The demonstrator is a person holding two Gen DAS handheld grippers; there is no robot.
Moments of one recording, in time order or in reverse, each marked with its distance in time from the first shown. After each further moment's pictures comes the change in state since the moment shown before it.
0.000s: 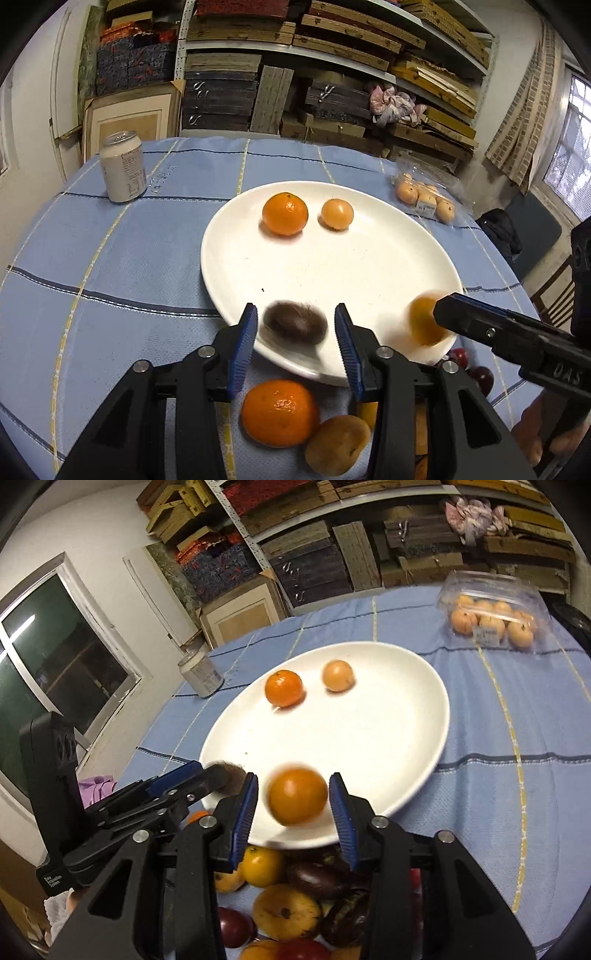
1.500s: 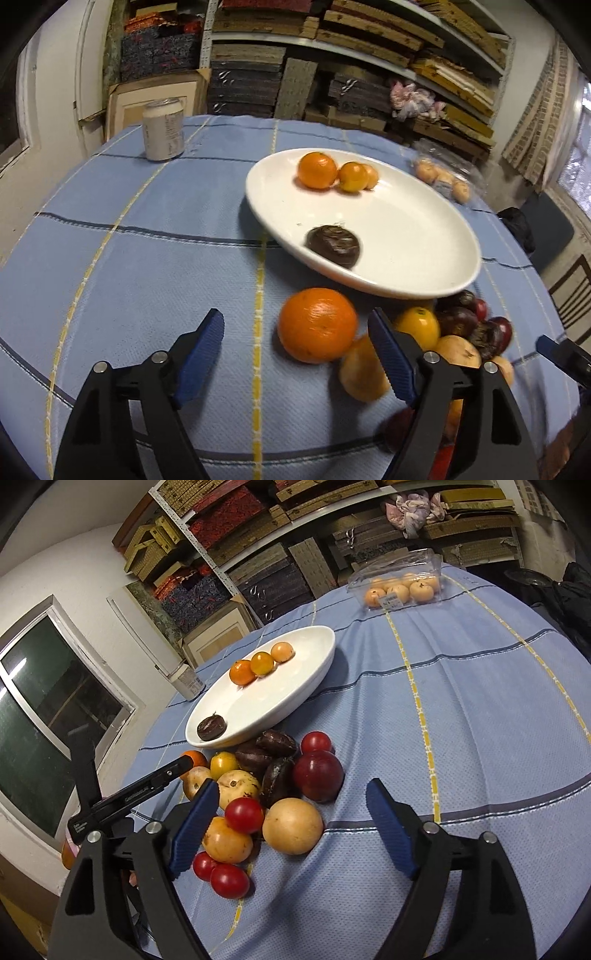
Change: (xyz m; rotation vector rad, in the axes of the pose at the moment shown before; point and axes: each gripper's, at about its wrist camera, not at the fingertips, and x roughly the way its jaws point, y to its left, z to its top) left arm -0.017 0.019 -0.050 -0.051 0.027 0.090; right arm -0.098 -0.047 -0.100 0.135 -0.102 -0.033
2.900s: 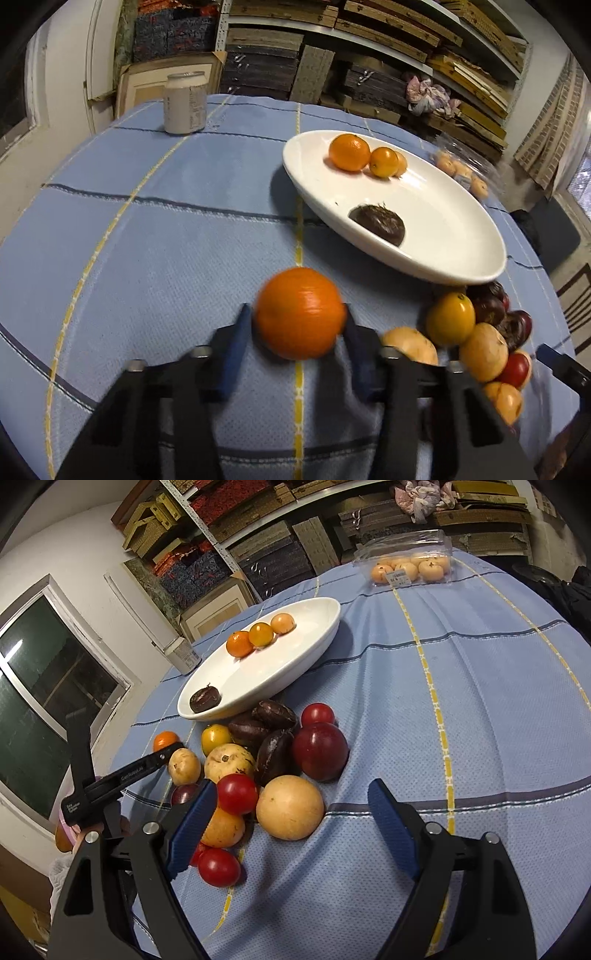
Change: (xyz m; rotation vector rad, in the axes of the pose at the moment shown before) left arm 0.005 0.029 -0.012 -0.048 0.041 -0.010; right arm 0.020 0.002 -0.007 -0.030 0.089 -0.011
